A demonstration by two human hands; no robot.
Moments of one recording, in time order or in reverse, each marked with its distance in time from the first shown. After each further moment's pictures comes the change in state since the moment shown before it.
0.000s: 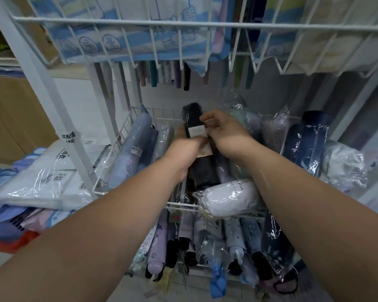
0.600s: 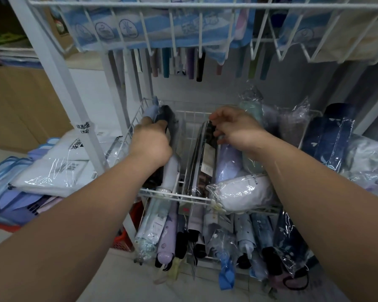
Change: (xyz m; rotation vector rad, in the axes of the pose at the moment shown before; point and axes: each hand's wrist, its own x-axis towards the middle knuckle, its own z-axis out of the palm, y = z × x) left_hand 0.002 0.020 -0.099 1.564 0.270 0.234; right_hand 0.004 -0.001 0.007 0.111 -0.054 0.102
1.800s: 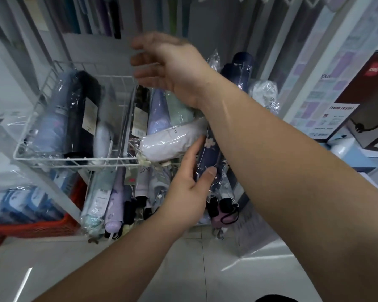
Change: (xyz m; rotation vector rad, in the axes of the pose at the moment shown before) left_hand -0.210 0.161 0.040 -1.331 -0.435 0.118; right_hand -0.050 -0.039 -0.044 0.439 -0.083 -0.072
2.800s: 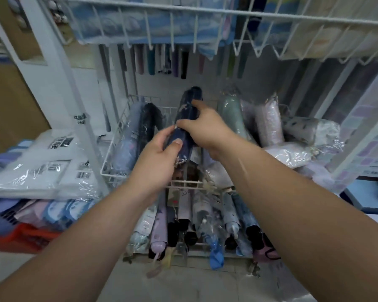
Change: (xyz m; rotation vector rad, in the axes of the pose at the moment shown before) left_hand 0.032 0.060 -0.170 0.092 0.285 -0.040; right_hand 0.006 0.038 0.084 -0.545 0.218 0.122
